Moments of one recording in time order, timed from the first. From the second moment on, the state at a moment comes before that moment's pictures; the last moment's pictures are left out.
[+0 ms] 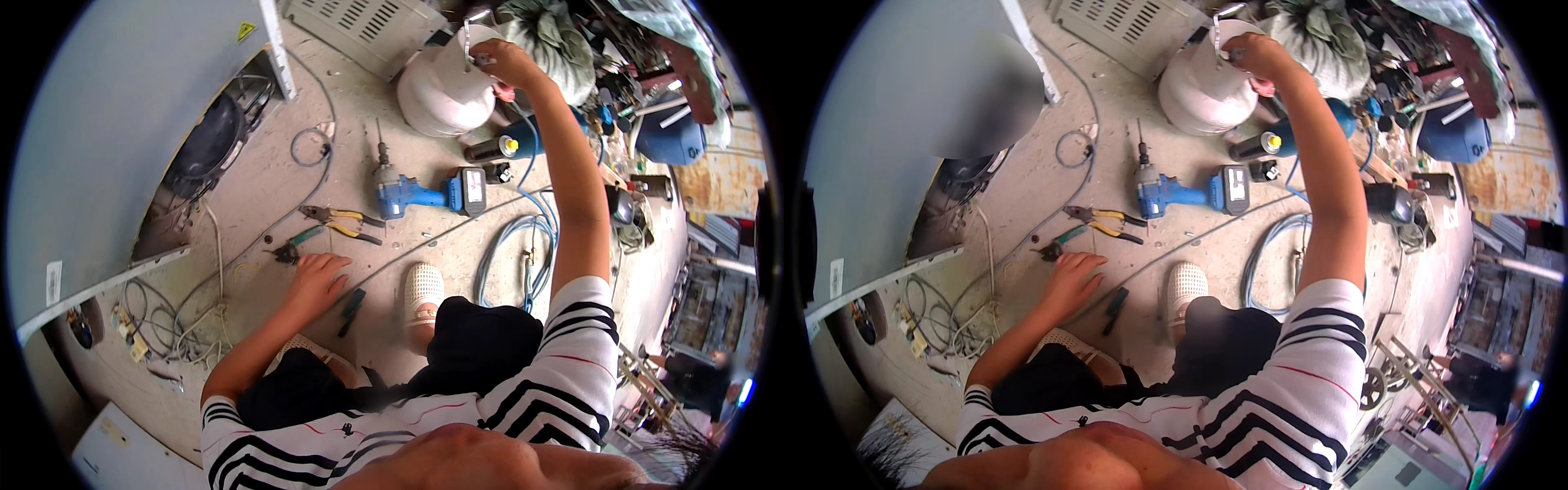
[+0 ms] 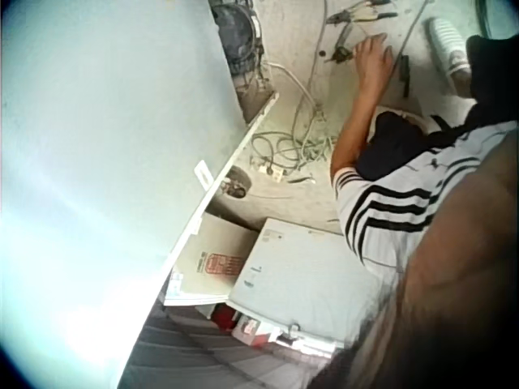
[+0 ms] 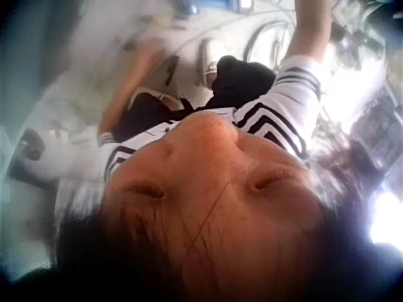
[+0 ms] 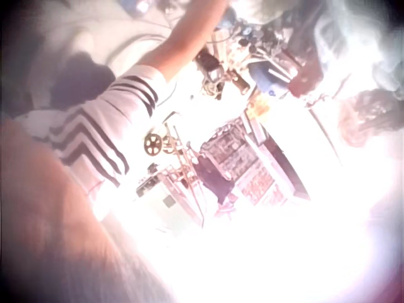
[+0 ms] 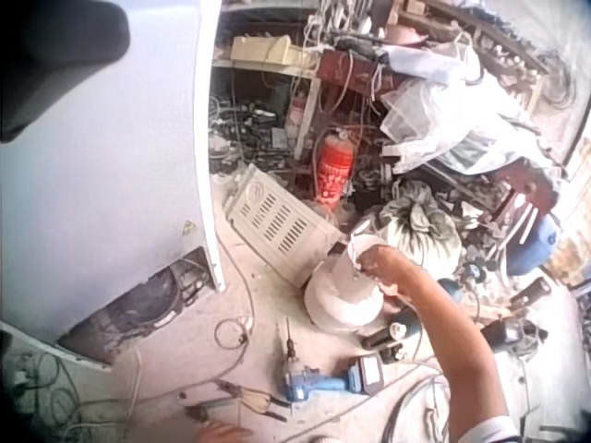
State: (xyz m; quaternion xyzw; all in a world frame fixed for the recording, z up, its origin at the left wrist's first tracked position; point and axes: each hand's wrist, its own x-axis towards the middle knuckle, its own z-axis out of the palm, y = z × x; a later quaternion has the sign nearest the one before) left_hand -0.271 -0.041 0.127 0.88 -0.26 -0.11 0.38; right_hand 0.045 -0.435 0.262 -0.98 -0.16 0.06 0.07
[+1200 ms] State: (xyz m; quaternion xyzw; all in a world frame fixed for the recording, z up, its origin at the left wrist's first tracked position) left_hand -0.274 -0.030 0.099 0.86 -0.26 -0.15 0.40; right_hand 0.059 -0.451 0.259 -0.97 -0.11 0.13 0.16
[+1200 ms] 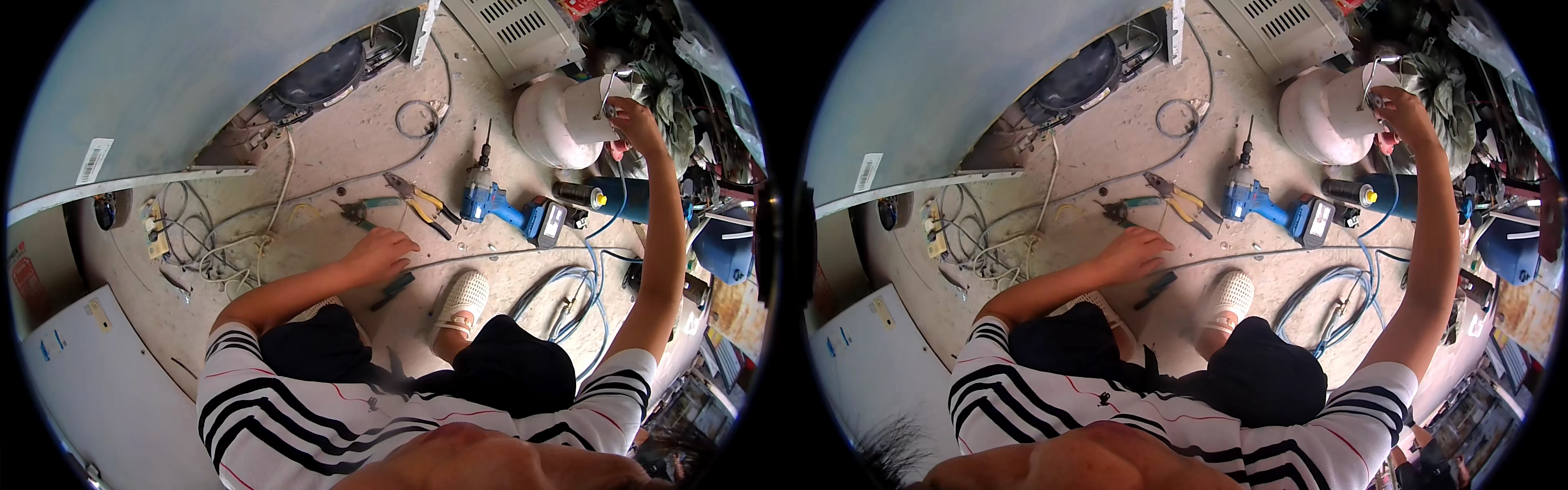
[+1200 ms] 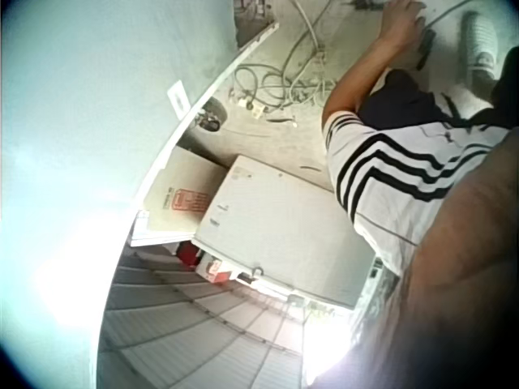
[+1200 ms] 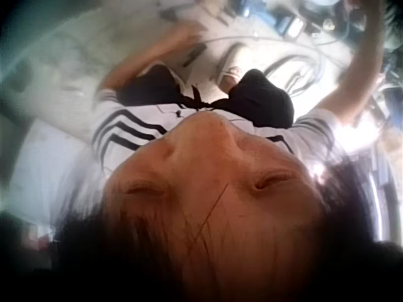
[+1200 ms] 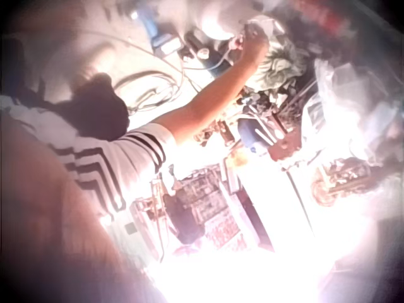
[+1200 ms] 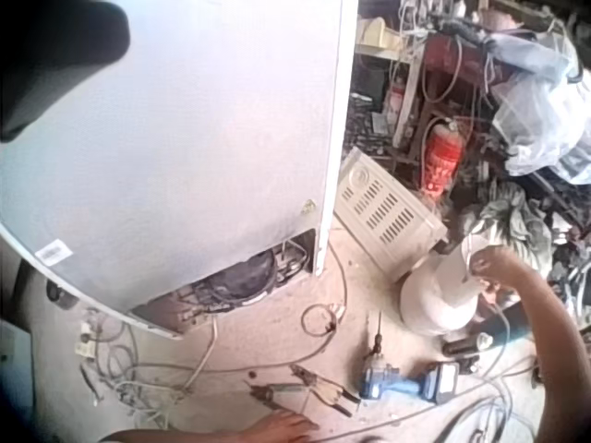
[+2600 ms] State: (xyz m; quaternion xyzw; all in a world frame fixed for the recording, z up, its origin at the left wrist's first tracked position) left_hand -0.177 -0.045 0.221 0.88 -0.34 -0.17 0.27; right_hand 0.050 -0.423 0.268 -0.99 -0.08 0.07 0.05
